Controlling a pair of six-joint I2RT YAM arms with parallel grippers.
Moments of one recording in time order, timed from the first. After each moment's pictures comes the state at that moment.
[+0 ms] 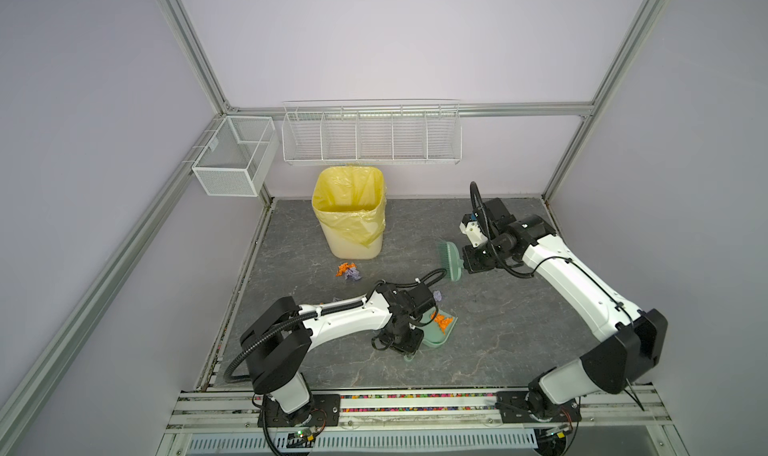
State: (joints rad) left arm -1.08 1.65 1.09 -0.89 0.21 -0.53; right arm 0.48 1.54 1.51 -1.15 -0.10 0.20
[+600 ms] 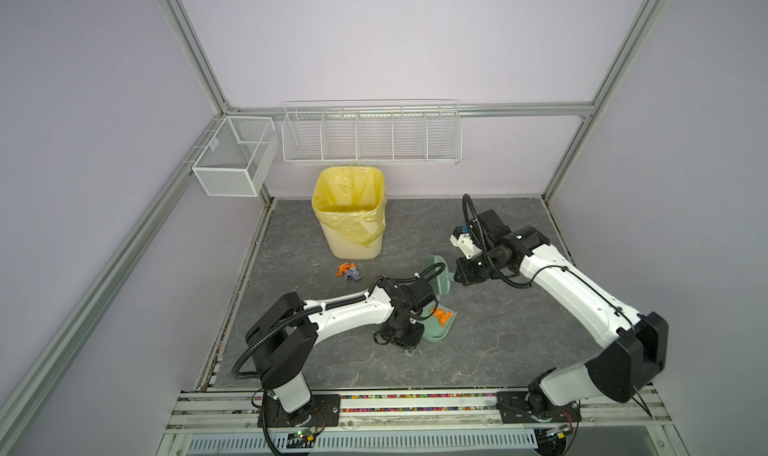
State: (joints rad) left arm -1.05 1.69 1.12 -0.89 0.21 -0.52; right arm 0.53 1.46 1.39 -1.10 -0.25 0.20
